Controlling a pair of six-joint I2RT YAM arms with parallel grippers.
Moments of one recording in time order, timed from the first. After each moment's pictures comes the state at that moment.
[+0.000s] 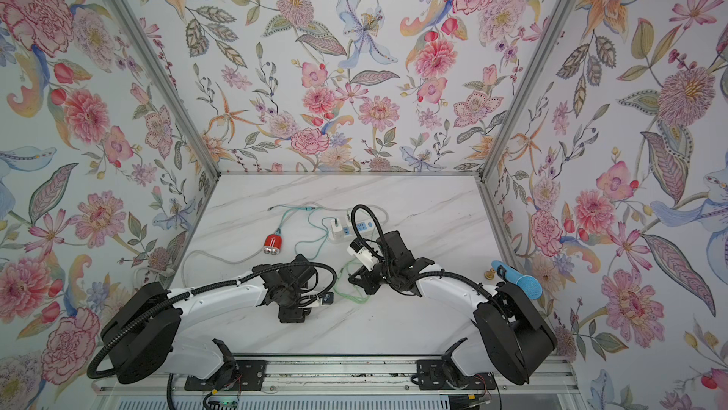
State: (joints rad) left arm -0.81 1.44 0.73 -0.67 0.00 0.77; right arm 0.66 1.41 0.71 -0.12 -0.58 0.02
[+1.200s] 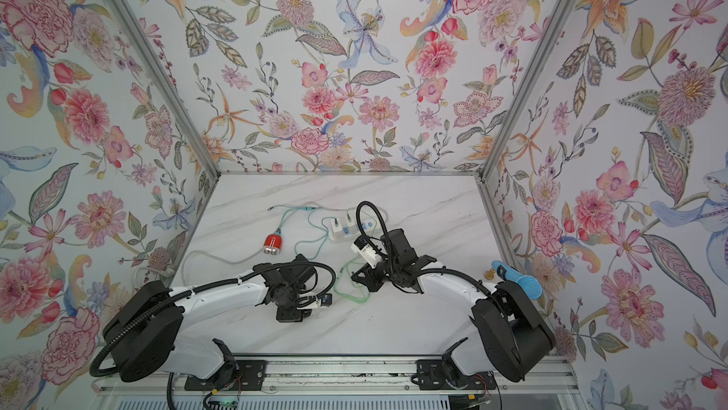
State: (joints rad) left arm -0.79 1.45 0.73 -0.71 0.01 0.77; right arm 0.61 1.42 0.71 -0.13 -0.62 0.02
